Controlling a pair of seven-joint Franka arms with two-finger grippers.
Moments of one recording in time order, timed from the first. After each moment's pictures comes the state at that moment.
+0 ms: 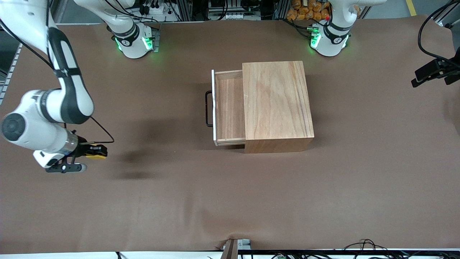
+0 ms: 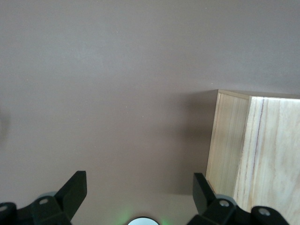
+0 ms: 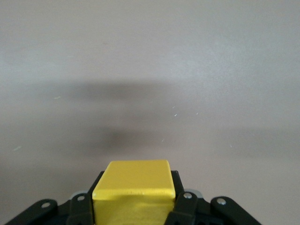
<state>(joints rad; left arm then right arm) -0.12 -0.03 0.14 -1.52 -0.01 1.46 -0.06 -0.01 0.39 0.00 -1.67 0.05 2.00 -0.08</state>
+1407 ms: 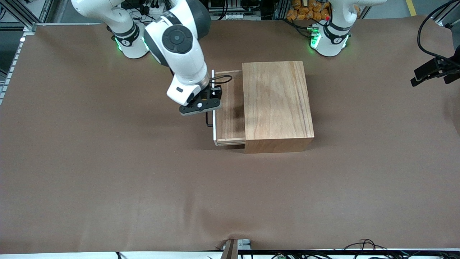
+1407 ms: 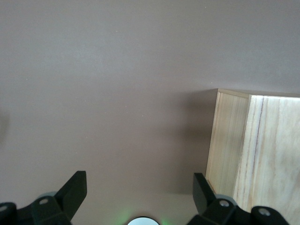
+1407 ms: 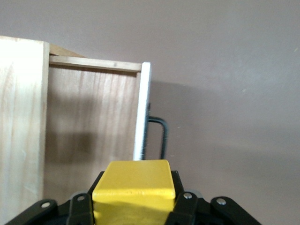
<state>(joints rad) -0.12 -0.04 0.14 -1.53 -0.01 1.46 -0.06 0.72 0.32 0.02 -1.62 0.06 1.97 0.59</state>
